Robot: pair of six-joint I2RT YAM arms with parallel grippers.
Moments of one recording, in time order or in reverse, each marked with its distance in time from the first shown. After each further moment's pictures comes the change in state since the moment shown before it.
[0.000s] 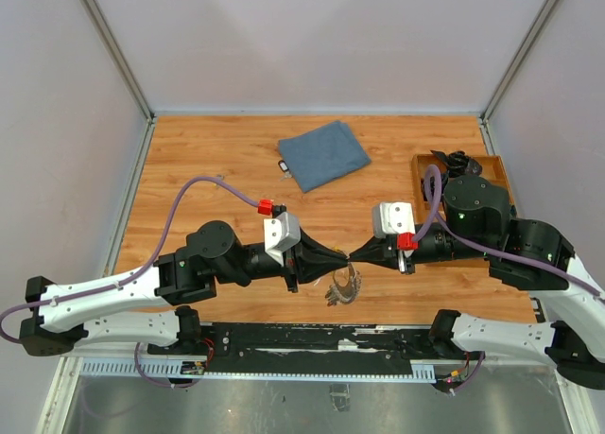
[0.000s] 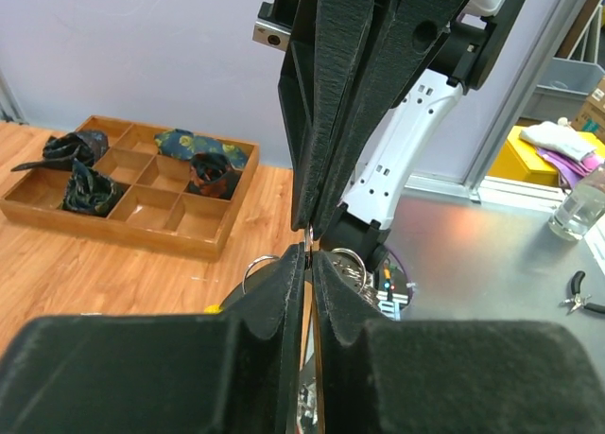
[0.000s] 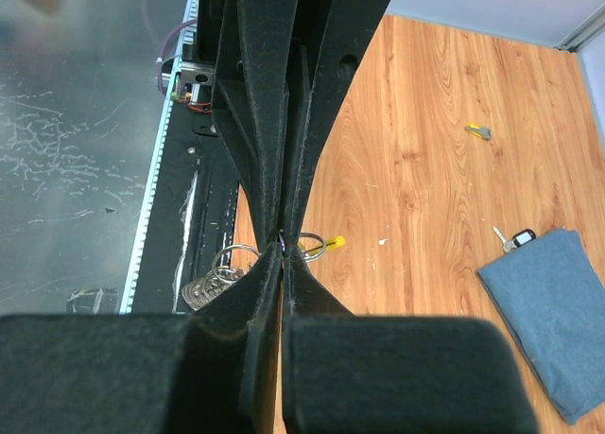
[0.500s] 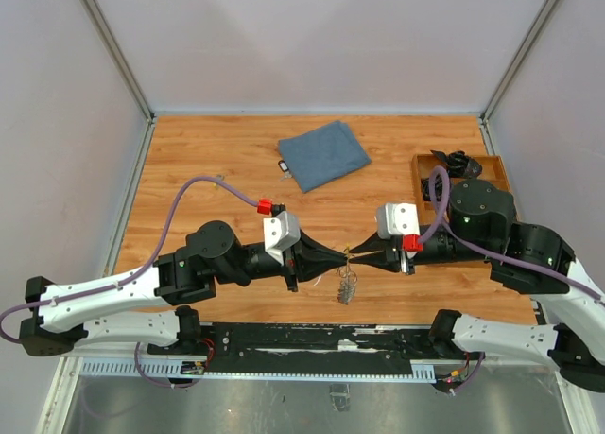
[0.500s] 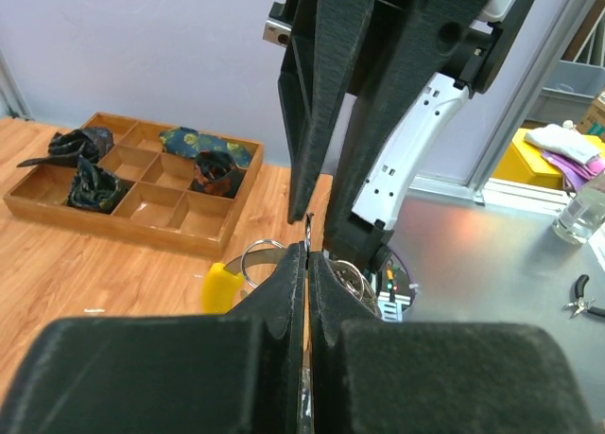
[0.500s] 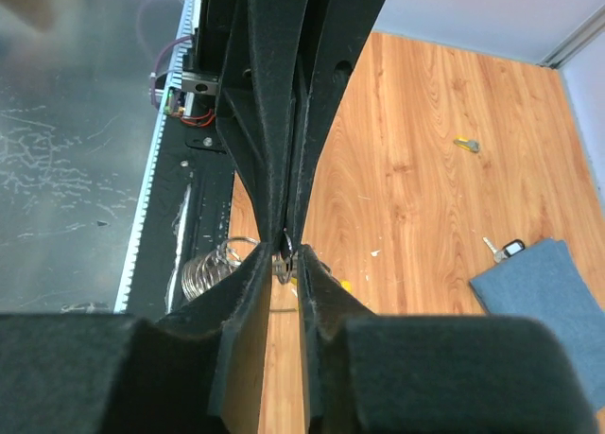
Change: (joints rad) left arm 0.000 0.000 0.000 -0.001 -0.009 -0.004; right arm 0.000 -0.026 -0.039 0.055 -0.002 0.012
